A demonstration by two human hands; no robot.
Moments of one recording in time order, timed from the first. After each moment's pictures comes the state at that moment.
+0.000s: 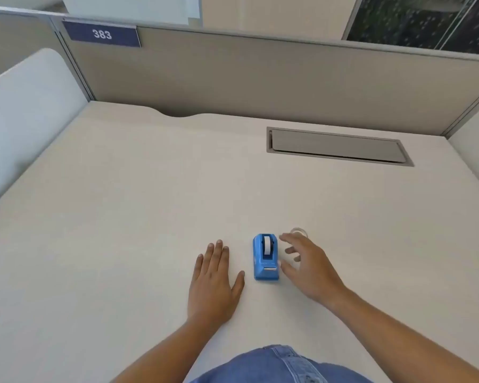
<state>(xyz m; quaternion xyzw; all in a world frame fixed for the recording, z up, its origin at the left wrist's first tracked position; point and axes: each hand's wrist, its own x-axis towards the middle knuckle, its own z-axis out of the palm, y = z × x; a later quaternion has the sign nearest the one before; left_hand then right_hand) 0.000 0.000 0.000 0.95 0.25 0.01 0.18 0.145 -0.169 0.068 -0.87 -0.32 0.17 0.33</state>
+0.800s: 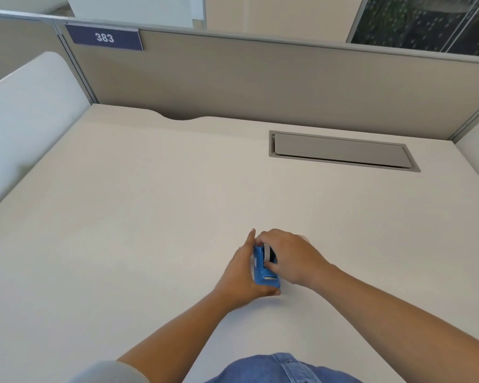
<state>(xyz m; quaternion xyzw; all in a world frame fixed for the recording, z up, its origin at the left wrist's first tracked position) 0.057 -0.004 0.025 0.81 0.18 -0.03 0.56 0.170 -0.116 0.092 -0.86 -0.46 0.18 0.12</state>
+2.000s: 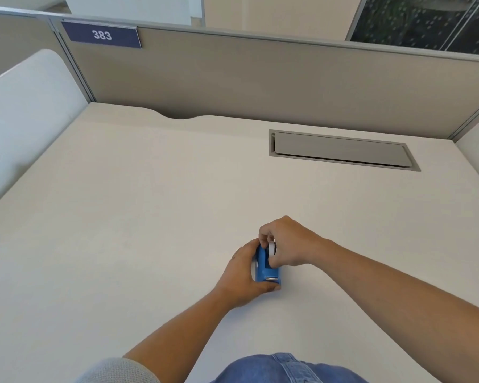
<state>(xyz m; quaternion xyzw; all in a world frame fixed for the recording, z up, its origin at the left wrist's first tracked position) 0.061 -0.001 0.022 0.84 0.17 -0.01 0.52 0.193 -0.095 0.115 -0.85 -0.42 0.29 0.09</state>
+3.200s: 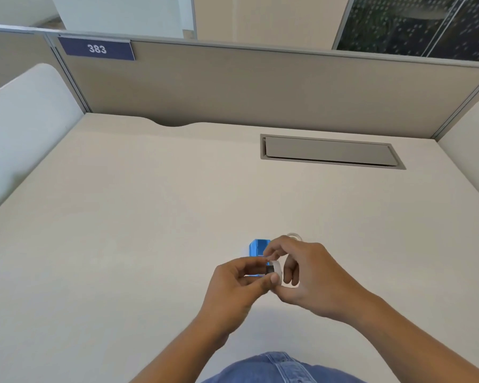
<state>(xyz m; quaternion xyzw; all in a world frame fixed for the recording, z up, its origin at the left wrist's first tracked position) 0.003 -0.034 0.128 0.62 0.25 0.03 0.74 0.117 -0.174 0.163 -0.82 -0.42 0.20 0.34</state>
